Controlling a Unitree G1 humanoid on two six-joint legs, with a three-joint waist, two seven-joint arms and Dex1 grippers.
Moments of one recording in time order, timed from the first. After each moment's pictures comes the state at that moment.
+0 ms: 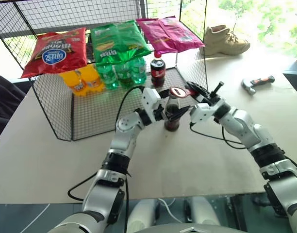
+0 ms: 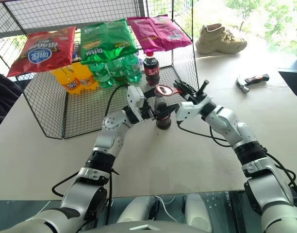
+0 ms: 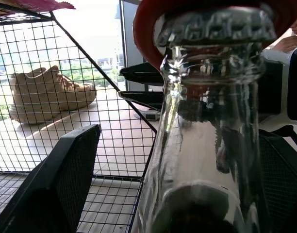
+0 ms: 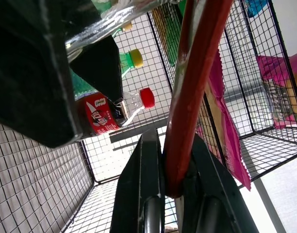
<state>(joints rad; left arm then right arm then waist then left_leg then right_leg) -0.59 0.15 -0.09 0.37 -0.30 -0.16 -0.90 -0.65 -0.52 0.30 0.39 -0.66 -0.66 -0.01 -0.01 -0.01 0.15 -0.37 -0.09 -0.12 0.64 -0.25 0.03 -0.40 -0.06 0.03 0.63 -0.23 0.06</state>
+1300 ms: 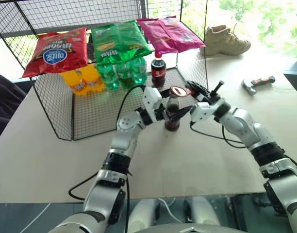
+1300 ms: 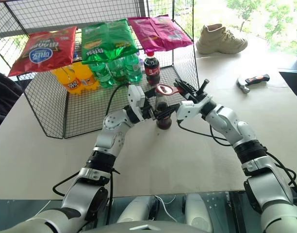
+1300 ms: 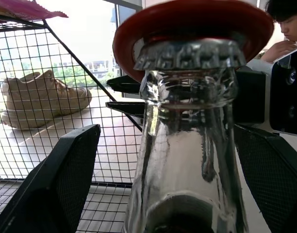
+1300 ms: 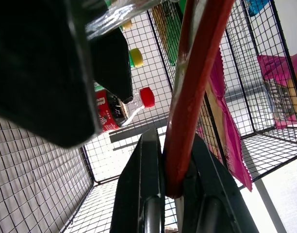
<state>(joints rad) -0.59 0.14 -0.09 0.33 -0.31 -0.12 -0.92 -0.67 -0.52 0.30 0.42 -0.66 -0.66 -0.01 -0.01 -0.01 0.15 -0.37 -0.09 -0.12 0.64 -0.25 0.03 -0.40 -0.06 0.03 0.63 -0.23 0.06</state>
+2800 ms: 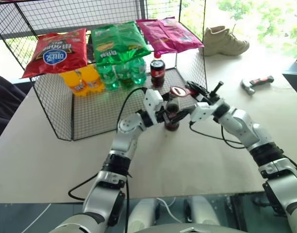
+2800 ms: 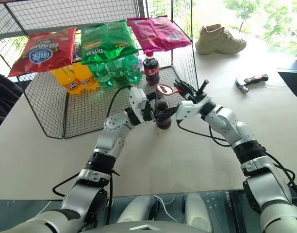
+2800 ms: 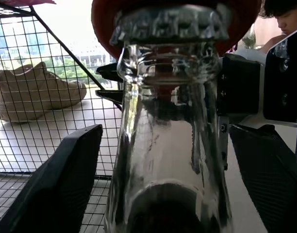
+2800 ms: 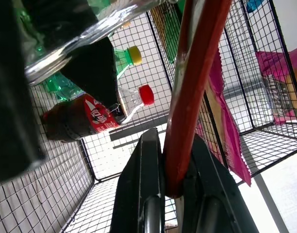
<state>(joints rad) -0.57 0.15 -0.10 0.33 -0.29 -0.12 -0.91 -0.67 -0.51 0.30 0.43 -0.65 -0.66 -0.02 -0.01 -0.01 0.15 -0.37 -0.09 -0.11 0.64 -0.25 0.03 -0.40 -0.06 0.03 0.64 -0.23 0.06</state>
